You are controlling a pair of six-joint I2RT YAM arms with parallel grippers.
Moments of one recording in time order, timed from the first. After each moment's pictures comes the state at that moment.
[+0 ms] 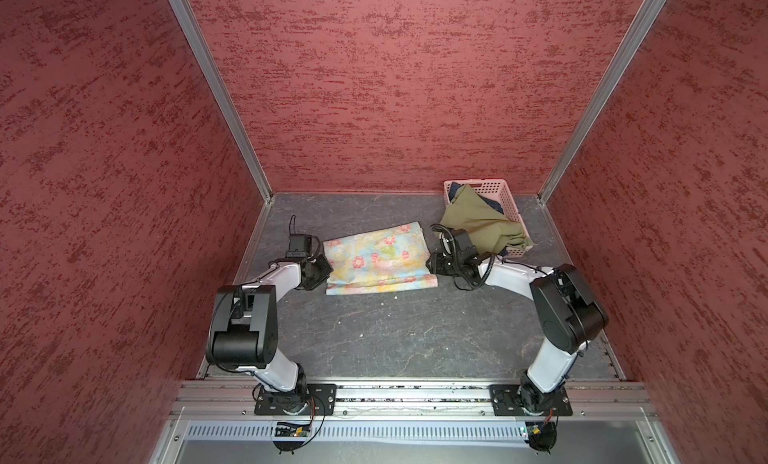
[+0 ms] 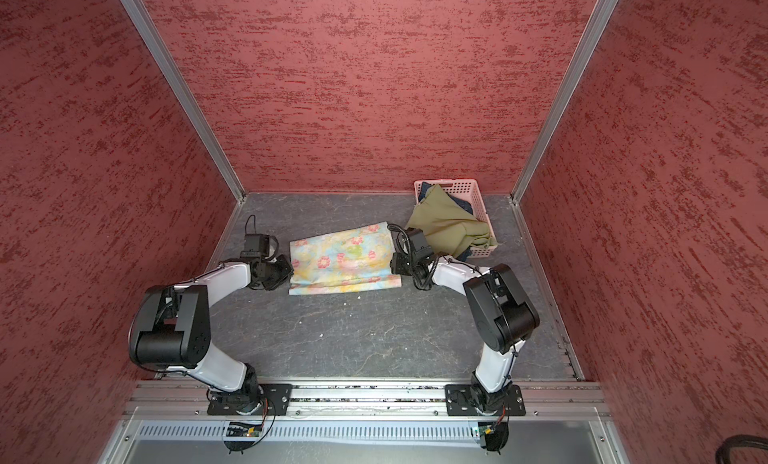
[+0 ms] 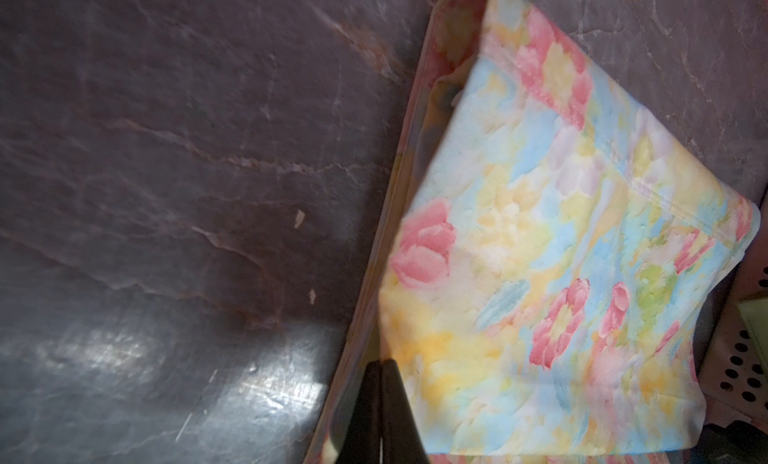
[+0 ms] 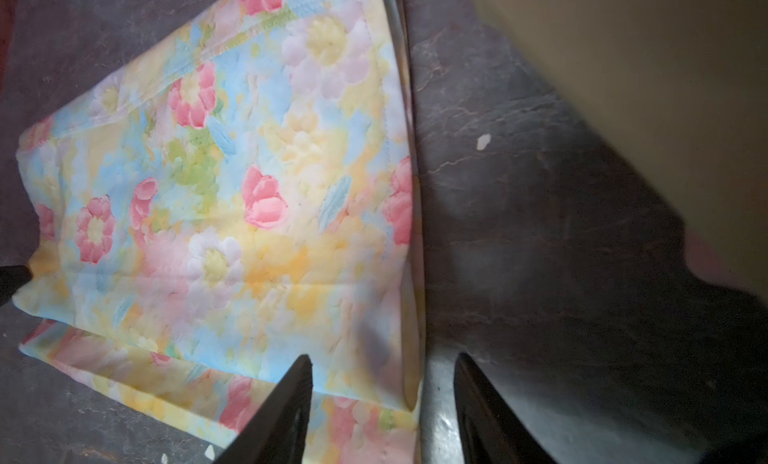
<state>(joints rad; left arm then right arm) 0.02 1.58 0.83 -0.31 0.22 -0.64 0.46 1.78 1.01 -0.11 -0.14 0.53</state>
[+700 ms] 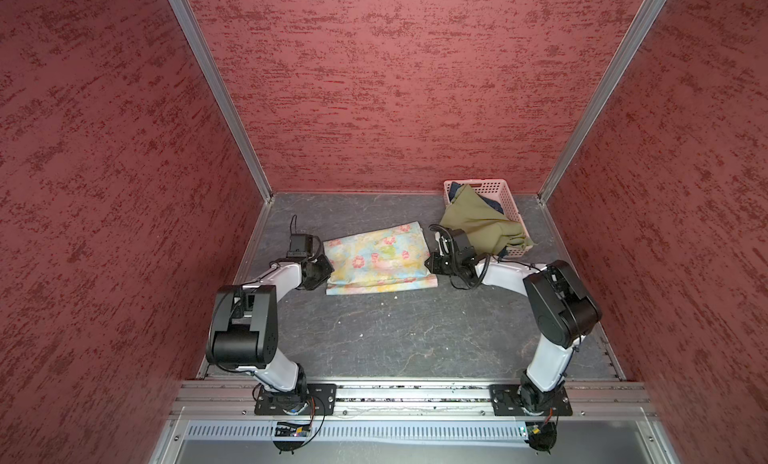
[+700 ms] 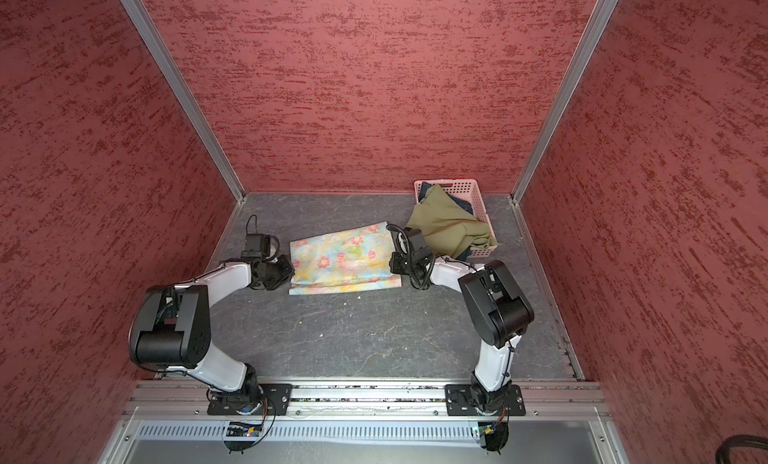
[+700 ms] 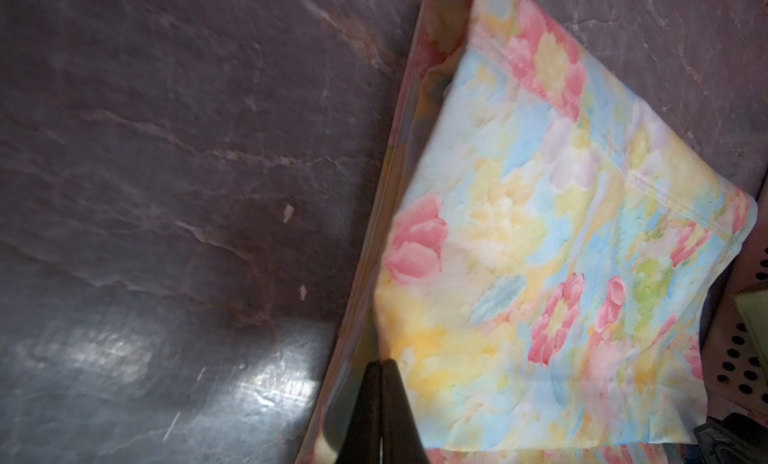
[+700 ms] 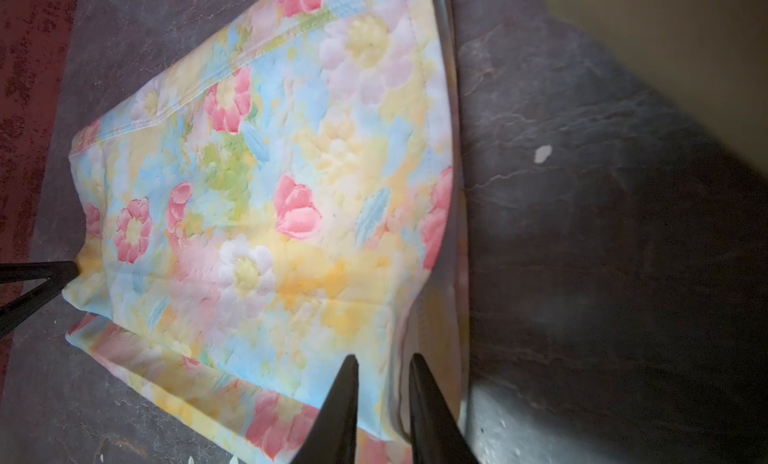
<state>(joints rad) 0.01 1.58 0.83 -0.31 0.23 -0.65 0.46 1.82 1.01 -0.02 -0.22 0.55</state>
